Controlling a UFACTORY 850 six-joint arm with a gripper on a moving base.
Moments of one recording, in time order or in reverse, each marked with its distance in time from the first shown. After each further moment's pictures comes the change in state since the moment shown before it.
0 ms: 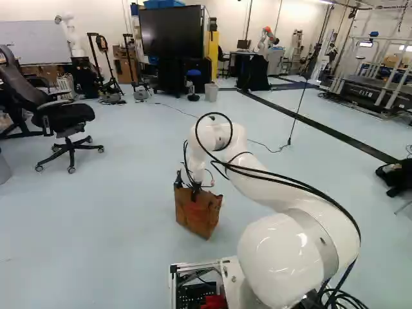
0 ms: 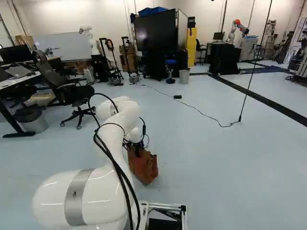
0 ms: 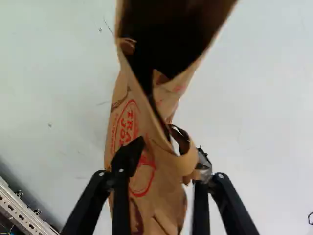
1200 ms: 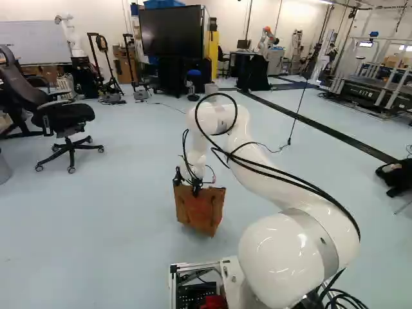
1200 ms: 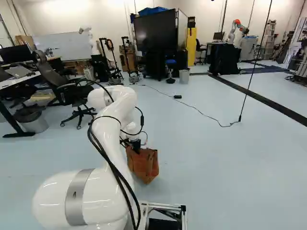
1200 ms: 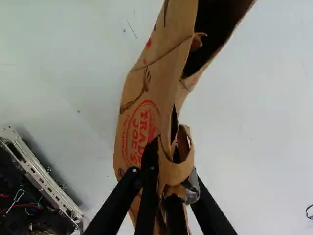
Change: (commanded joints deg) arm 1.0 13.2 16.2 0.0 0.0 0.0
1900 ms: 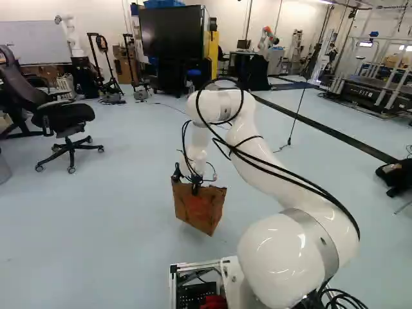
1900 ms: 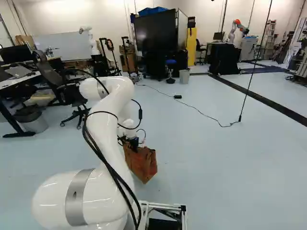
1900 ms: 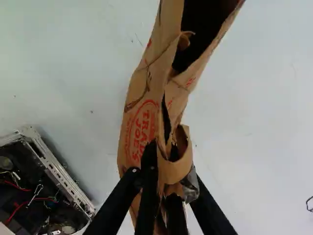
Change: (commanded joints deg) arm 0.8 9.1 10.3 3.0 3.3 0.0
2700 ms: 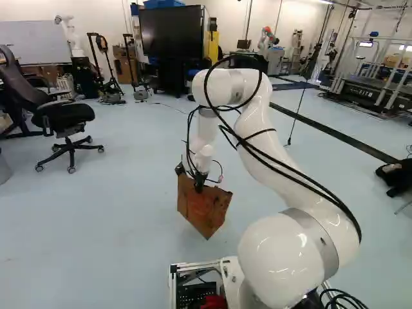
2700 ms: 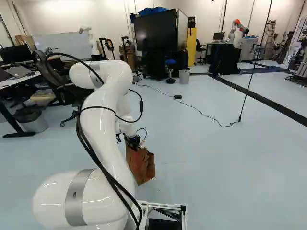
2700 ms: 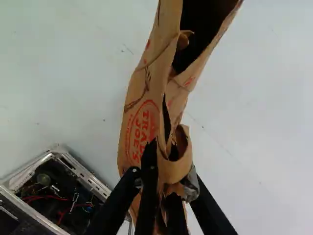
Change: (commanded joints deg) arm -2.0 11.9 14.2 17.3 4.7 0.0
